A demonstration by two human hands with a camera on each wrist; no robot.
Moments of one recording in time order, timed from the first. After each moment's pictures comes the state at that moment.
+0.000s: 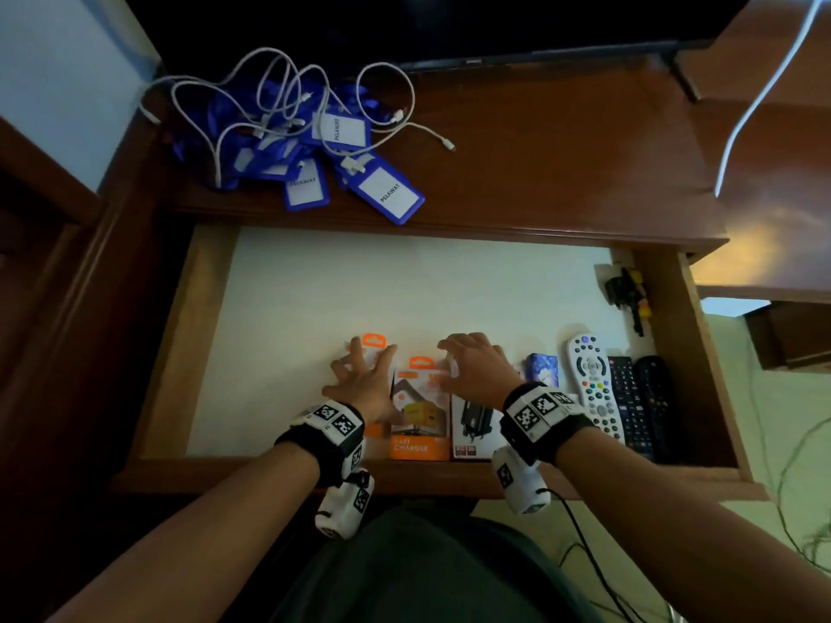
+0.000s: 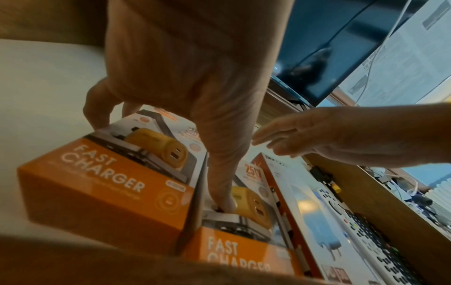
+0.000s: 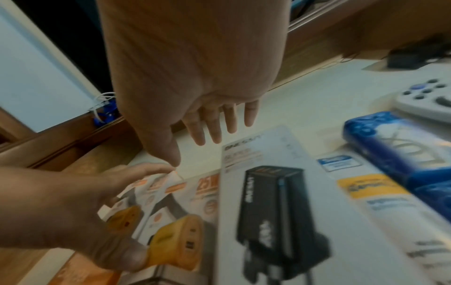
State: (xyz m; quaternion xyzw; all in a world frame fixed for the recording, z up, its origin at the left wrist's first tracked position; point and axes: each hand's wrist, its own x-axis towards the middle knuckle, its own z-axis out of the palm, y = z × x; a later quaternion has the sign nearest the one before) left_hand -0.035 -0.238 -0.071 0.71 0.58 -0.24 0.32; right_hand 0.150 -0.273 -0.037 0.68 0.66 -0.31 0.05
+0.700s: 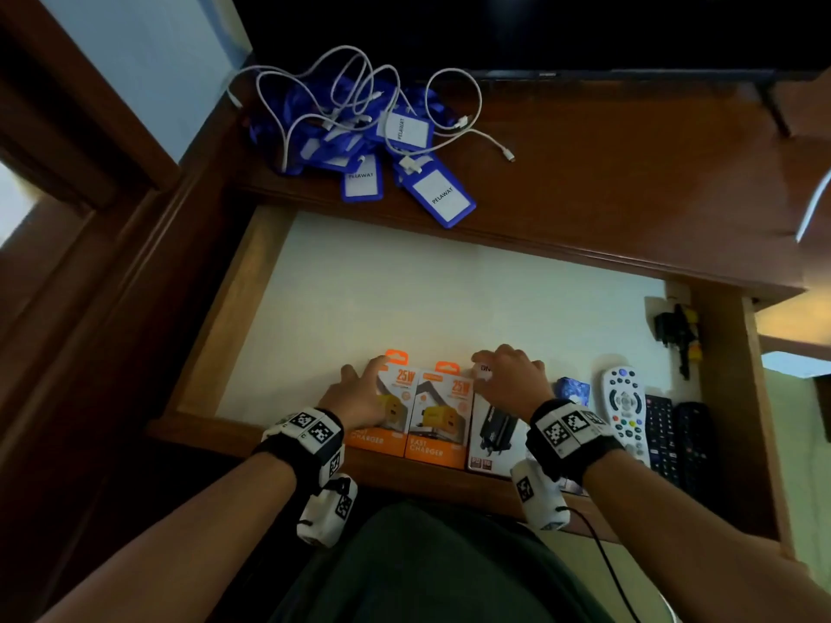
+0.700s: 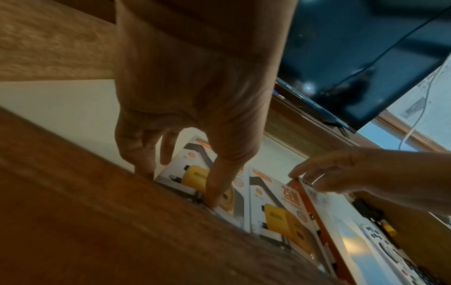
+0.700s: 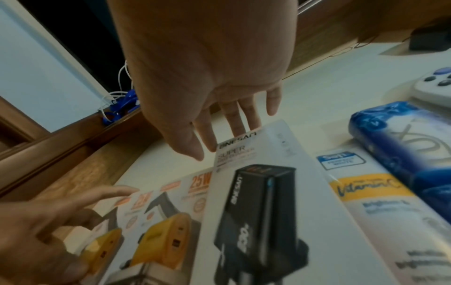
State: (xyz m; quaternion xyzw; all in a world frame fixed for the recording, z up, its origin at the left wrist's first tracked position) left_hand -0.080 -0.249 -0.076 0.64 0.63 -0.17 0.39; right_hand 0.162 -0.268 -0.045 0.70 0.65 -0.29 0.08
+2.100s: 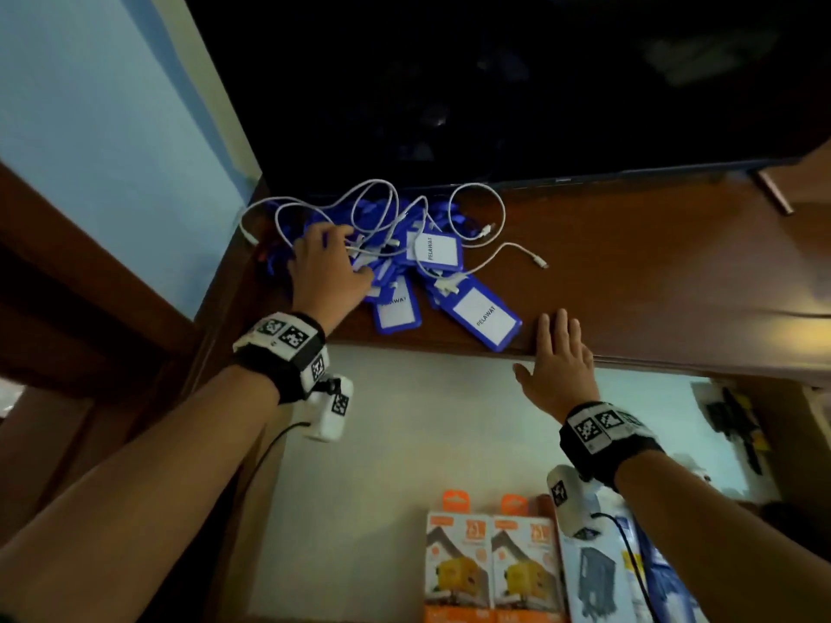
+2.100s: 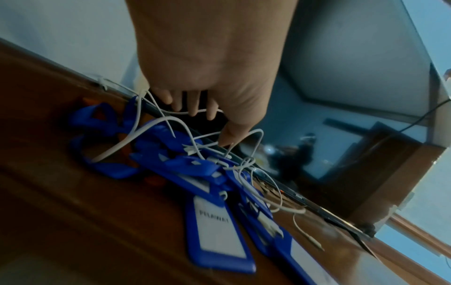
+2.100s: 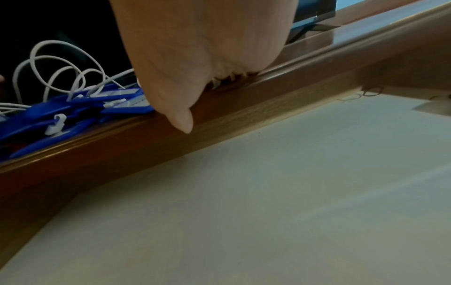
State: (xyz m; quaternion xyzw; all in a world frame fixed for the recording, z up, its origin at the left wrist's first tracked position) left_hand -0.122 0.060 0.049 0.73 0.63 0.19 0.15; right_hand 0.145 -0.100 -0.023 0.82 0.55 -0.14 0.02
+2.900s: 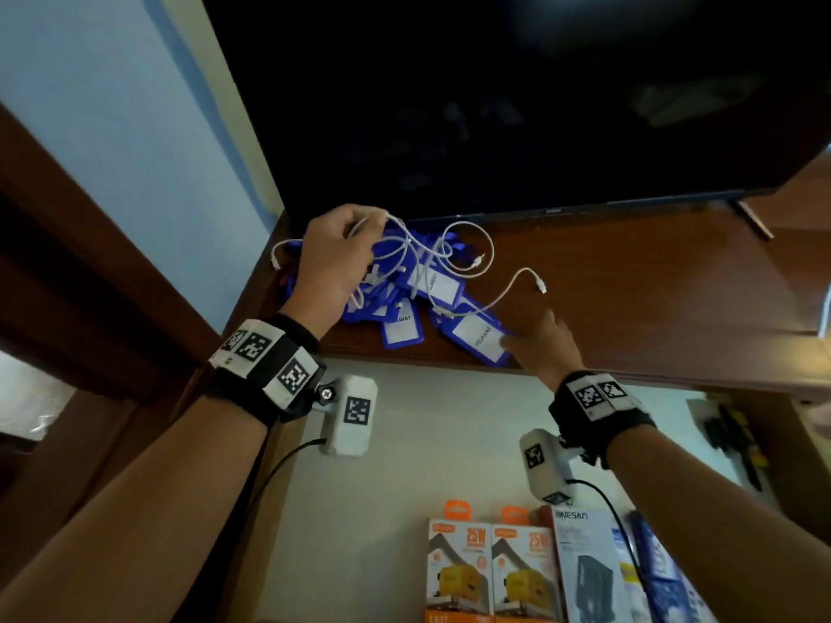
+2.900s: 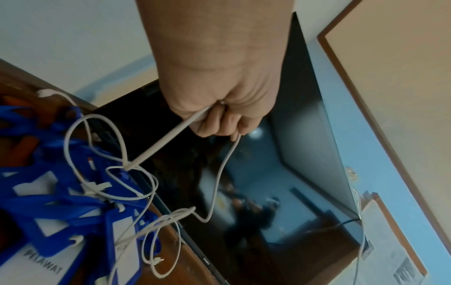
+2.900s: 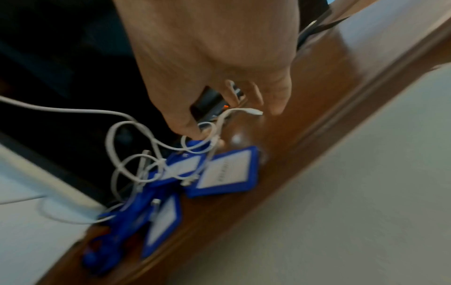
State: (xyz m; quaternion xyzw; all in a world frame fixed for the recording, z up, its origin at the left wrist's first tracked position) left_hand -0.109 0.021 0.144 0.61 0.47 0.48 0.42; right_hand 0.133 -0.070 0.048 0.84 0.44 -0.27 -0.19
